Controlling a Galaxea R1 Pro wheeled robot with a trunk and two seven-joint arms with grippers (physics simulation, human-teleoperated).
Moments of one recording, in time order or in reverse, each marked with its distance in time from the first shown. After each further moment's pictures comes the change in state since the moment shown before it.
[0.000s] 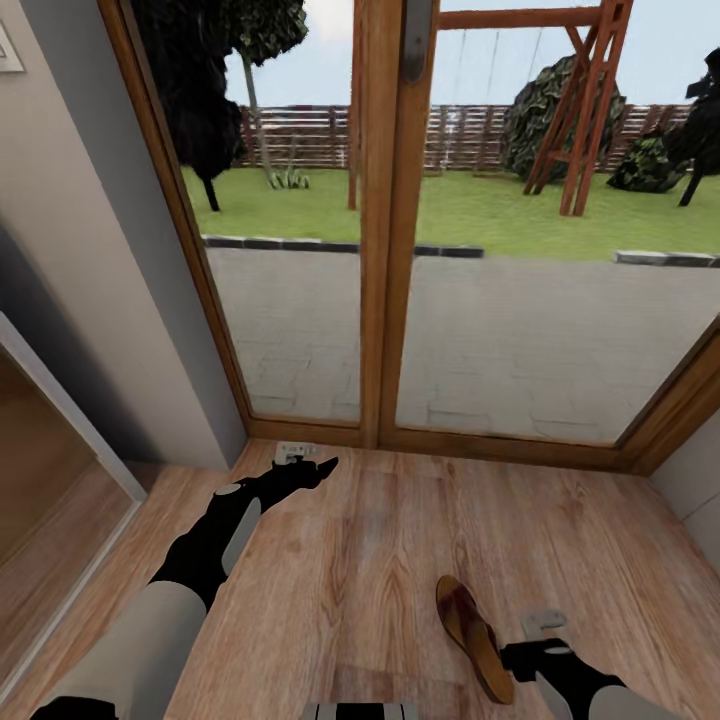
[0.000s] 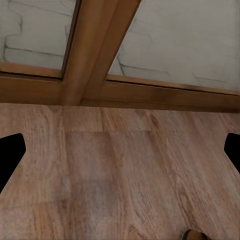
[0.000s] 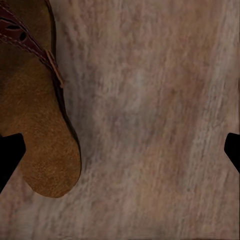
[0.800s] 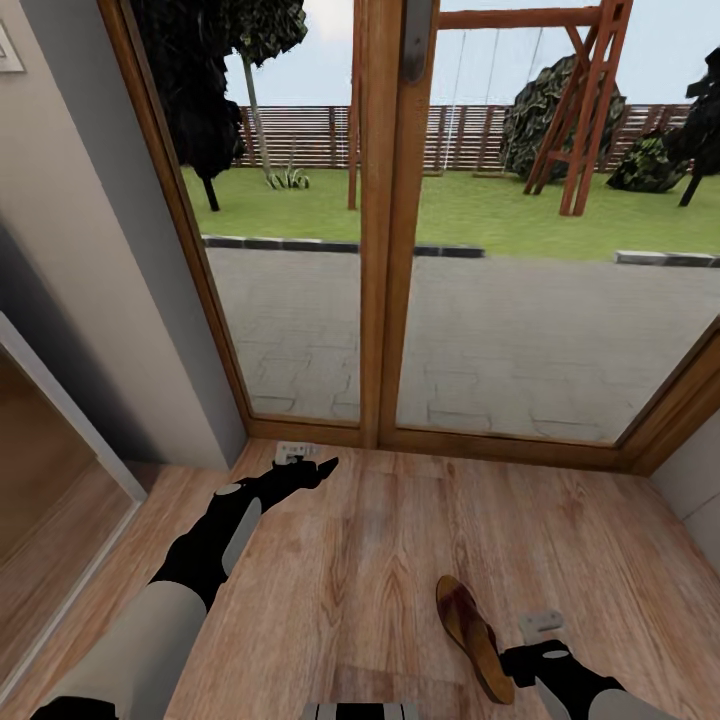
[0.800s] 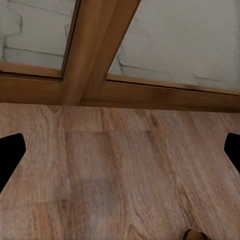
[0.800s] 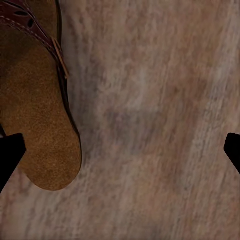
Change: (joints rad) left arm 0.000 0.000 -0.001 0.000 0.000 0.000 0.000; right arm 0.008 0.005 0.002 -0.003 0.048 0.001 0.000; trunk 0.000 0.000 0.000
